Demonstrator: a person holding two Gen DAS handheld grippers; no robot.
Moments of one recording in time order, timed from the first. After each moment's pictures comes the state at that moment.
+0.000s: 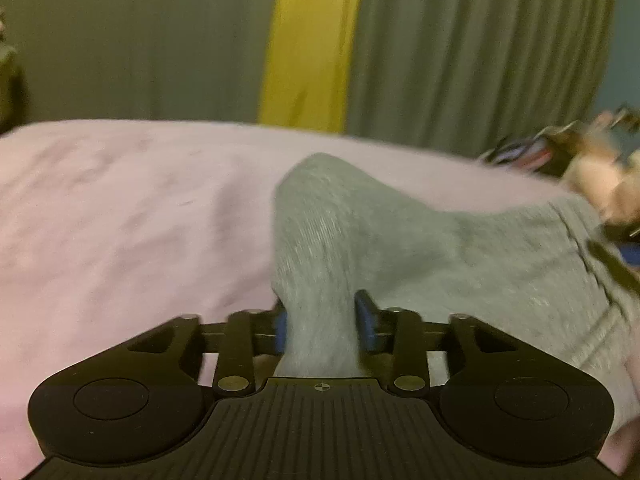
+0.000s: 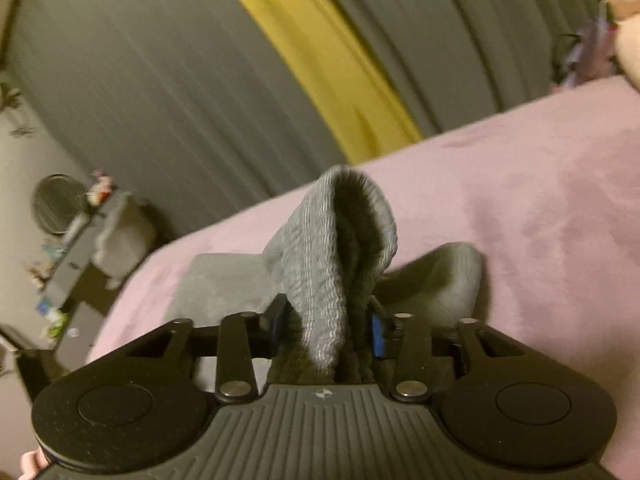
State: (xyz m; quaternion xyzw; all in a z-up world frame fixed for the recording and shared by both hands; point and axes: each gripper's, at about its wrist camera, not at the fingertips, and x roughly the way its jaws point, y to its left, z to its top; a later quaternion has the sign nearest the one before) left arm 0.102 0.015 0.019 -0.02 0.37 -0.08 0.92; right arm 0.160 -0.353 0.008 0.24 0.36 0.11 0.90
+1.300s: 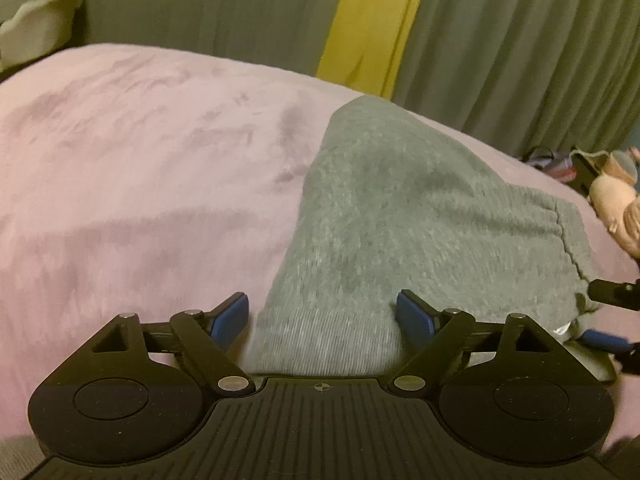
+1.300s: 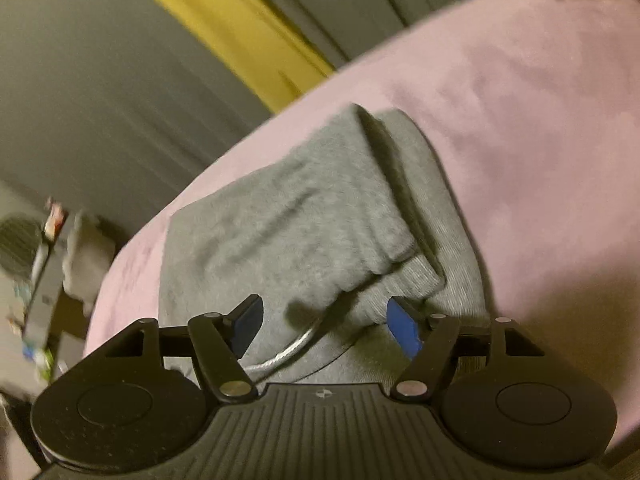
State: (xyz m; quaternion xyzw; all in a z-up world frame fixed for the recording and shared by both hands) left arm 0.010 0.031 0.006 -0.12 0.40 -0.03 0.91; right arm 0.084 -0.333 -0.037 0.37 0.42 0.05 0.83
